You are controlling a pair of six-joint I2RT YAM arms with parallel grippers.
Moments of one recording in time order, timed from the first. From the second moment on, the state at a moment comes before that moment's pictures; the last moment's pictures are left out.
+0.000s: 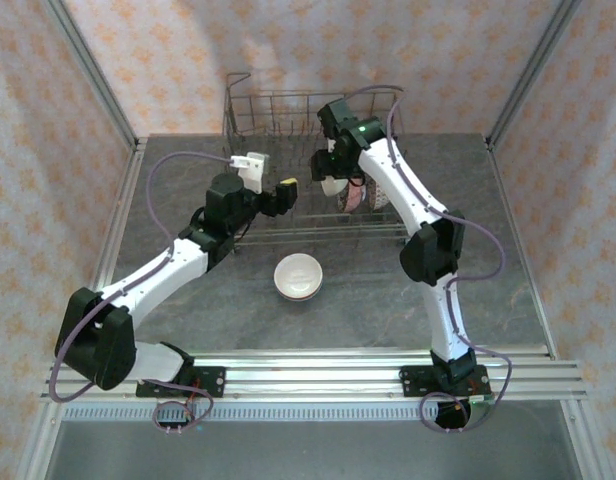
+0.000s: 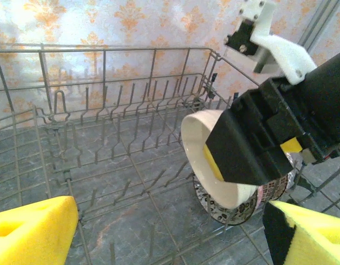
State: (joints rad) left arm -0.42 1.35 0.92 0.19 0.00 -0.20; right arm 0.52 2.24 2.40 -1.27 0.05 0.33
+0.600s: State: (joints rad) left arm -0.40 1.33 0.87 0.20 -0.05 -0.19; right arm 0.57 2.35 2.50 -1.37 0.15 0.31
